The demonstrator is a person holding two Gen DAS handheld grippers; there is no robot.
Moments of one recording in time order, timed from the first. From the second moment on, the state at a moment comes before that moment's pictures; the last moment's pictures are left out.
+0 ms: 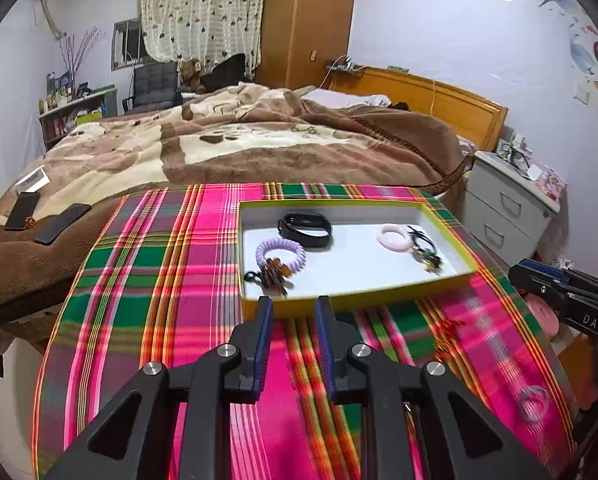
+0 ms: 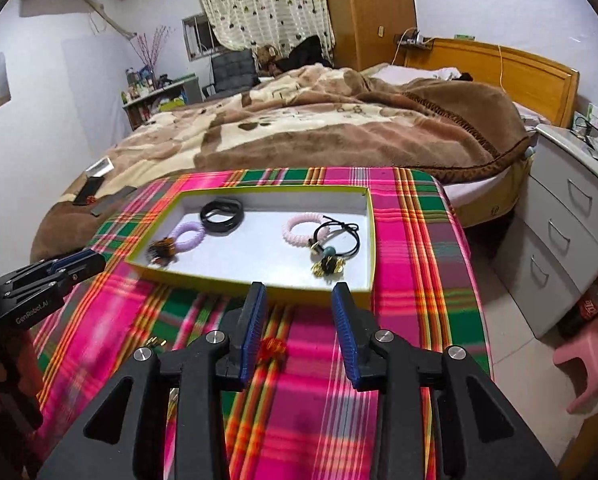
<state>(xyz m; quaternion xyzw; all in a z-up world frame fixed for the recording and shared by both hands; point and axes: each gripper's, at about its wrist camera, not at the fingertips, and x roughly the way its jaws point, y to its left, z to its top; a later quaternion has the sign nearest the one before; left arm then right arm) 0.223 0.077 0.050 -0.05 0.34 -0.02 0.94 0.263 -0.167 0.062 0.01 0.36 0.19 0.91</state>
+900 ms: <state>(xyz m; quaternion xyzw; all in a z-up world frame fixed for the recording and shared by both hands) 0.066 0.024 0.047 -0.02 0.30 -0.05 0.95 0.104 -0.193 0.054 0.01 0.32 0.21 0.93</state>
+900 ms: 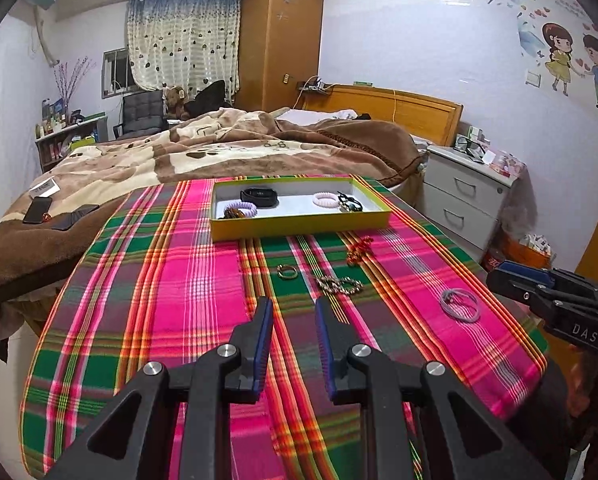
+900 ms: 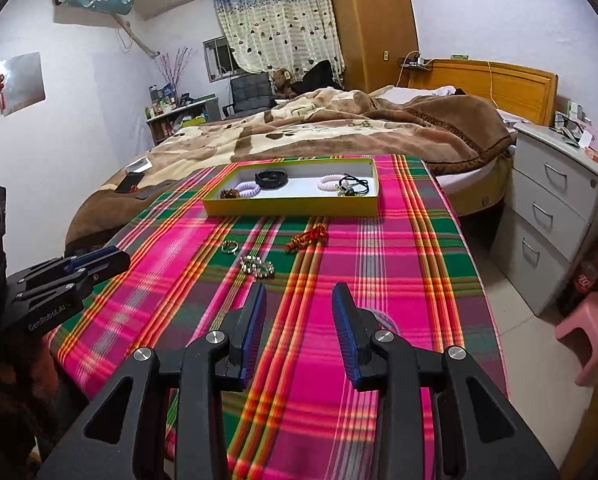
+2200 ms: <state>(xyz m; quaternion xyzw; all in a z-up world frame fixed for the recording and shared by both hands) 0.118 -0.002 0.023 -0.01 0.34 -0.09 0.94 0.128 -0.220 0.020 0.00 0.36 0.17 0.92</state>
